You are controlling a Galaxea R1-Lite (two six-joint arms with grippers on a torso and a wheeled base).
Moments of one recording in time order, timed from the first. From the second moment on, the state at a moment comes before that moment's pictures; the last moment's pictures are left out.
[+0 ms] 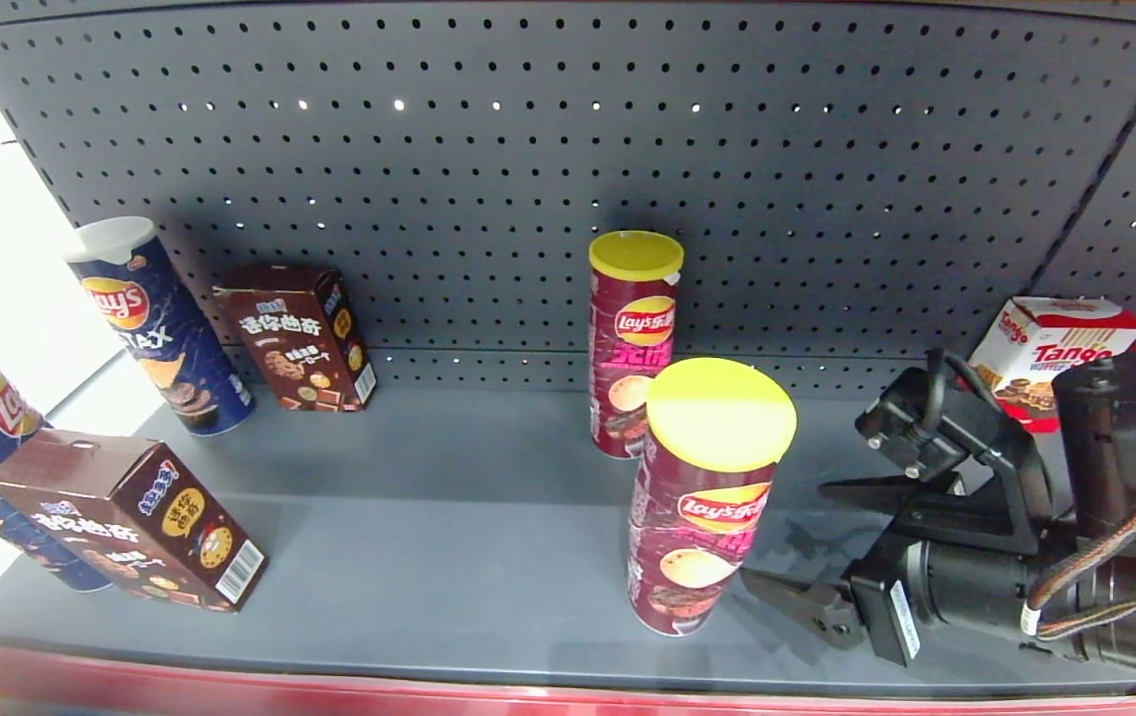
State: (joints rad) left arm 0.00 0.00 0.00 0.00 -0.10 0.03; right arm 0.75 1.41 -0.74 -0.21 -0.08 -0.08
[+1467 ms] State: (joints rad) left arm 0.00 0.00 0.00 0.00 -0.10 0.03; right arm 0.75 1.48 -0.78 -0.21 -0.11 -0.08
